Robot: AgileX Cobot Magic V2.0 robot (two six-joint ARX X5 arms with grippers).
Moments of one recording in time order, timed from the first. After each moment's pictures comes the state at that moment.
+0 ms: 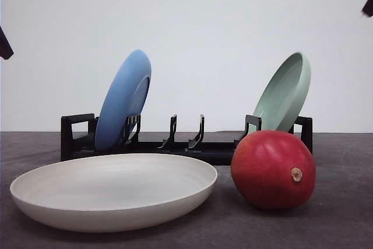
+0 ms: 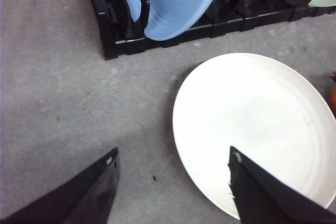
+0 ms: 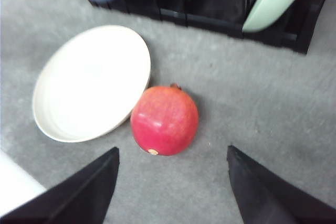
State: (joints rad) left_arx -0.33 0.70 0.66 -0.66 0.13 -0.07; right_arx 0.38 0.61 0.68 -0.77 -0.32 0.19
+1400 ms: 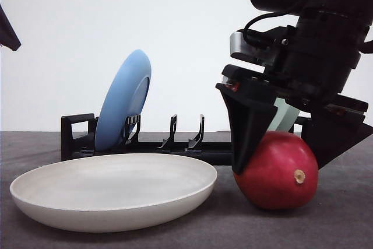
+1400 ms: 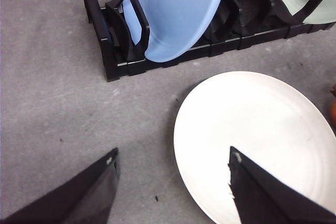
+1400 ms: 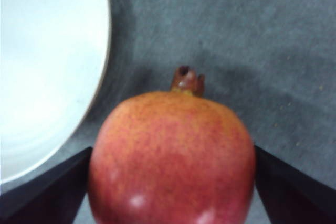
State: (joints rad) left_arx -0.33 0.70 0.66 -0.60 0.13 -0.05; right_arx 0.70 1.43 0.82 -0.53 -0.08 0.37
